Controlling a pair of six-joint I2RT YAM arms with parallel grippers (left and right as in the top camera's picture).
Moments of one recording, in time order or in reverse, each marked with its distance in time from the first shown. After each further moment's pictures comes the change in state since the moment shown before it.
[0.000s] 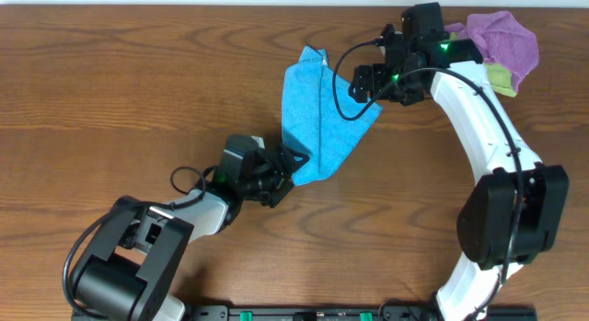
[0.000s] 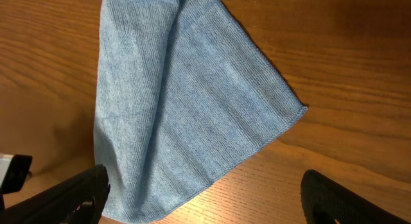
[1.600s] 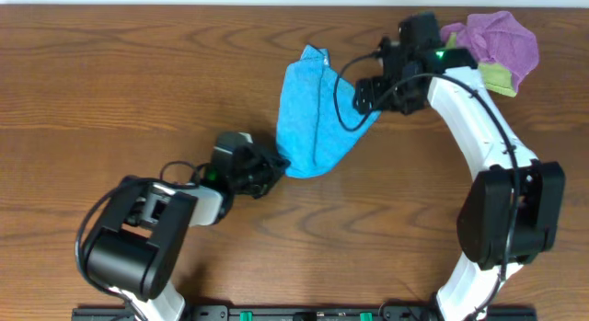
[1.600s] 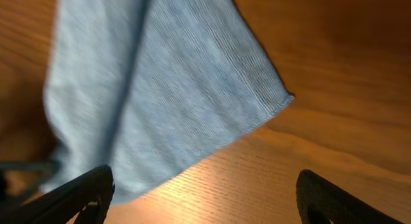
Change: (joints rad) left arm 0.124 0.114 0.003 0.117 0.056 0.012; right arm 0.000 0.000 -0.117 0.040 0.044 -0.074
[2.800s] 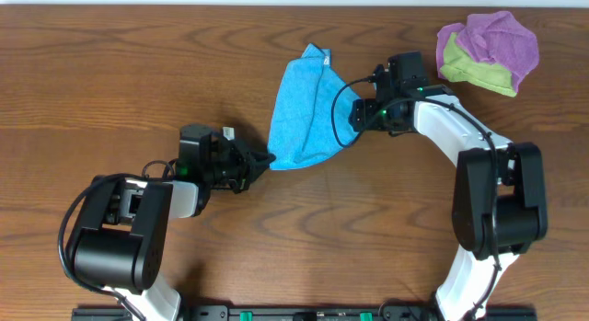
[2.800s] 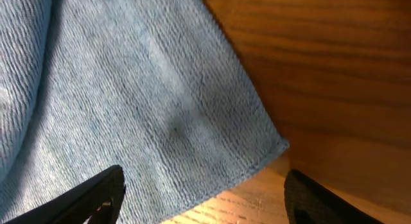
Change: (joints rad) left arm 0.171 0.000 0.000 -0.001 0.270 0.070; right arm 0.000 0.061 -0.258 0.407 -0.001 0.100
